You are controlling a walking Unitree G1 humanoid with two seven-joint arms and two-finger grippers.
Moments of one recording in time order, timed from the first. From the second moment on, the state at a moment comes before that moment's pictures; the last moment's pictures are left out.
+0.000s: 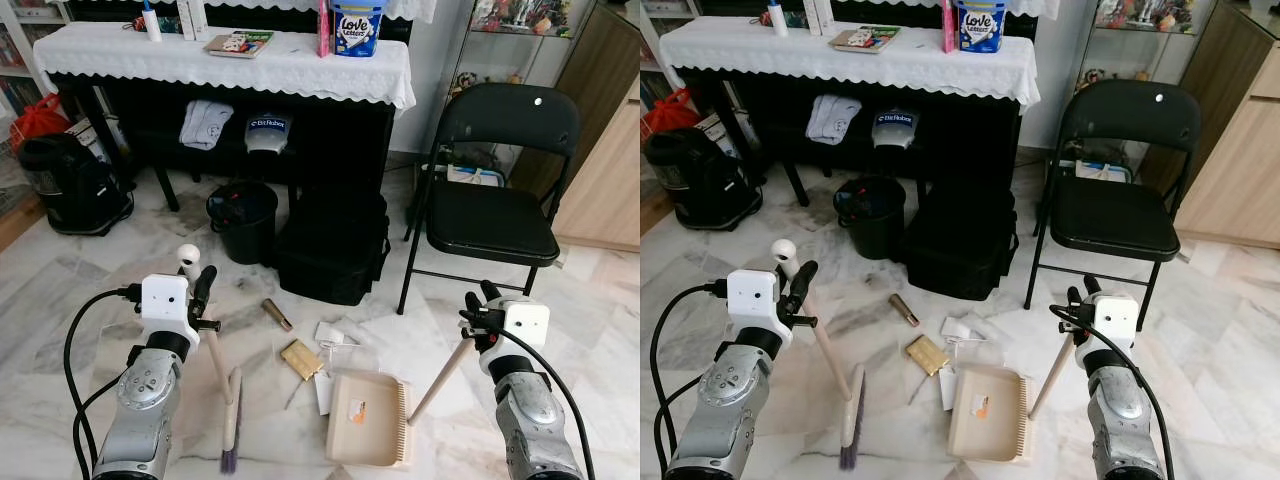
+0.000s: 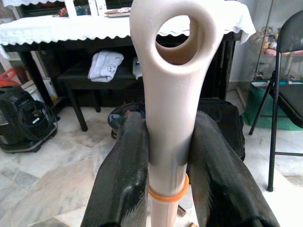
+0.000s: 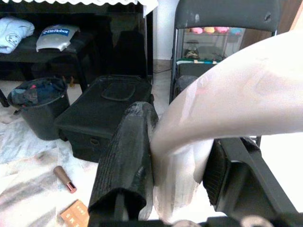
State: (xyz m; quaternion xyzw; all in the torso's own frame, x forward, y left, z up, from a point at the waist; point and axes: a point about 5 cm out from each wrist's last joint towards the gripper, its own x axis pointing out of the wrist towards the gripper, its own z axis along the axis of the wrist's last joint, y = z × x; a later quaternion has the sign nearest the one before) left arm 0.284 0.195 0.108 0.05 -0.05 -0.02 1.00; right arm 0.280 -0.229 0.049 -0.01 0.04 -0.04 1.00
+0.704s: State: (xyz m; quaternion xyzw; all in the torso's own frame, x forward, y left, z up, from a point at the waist) left arm 0.283 0.195 0.107 0.05 -0.05 -0.02 1.00; right arm 0.276 -0.230 0.044 -0.01 0.06 -0.04 1.00
